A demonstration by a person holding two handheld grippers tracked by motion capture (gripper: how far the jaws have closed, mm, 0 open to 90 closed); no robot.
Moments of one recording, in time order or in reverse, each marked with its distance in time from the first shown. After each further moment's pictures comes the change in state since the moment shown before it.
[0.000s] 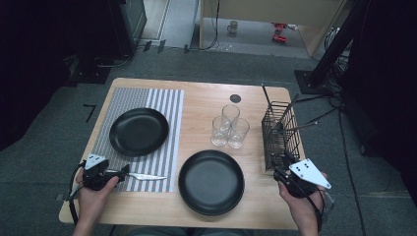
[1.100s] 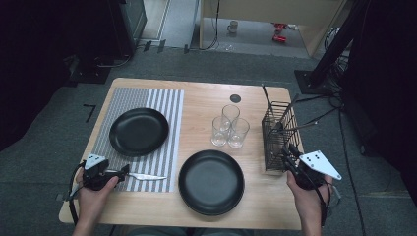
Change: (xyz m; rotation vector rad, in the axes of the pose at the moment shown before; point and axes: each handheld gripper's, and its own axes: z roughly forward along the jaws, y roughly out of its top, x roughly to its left) left arm 0.000 0.000 0.000 -0.001 -0.002 -0.002; right arm -0.023 0.011 0.004 0.000 -0.045 0.088
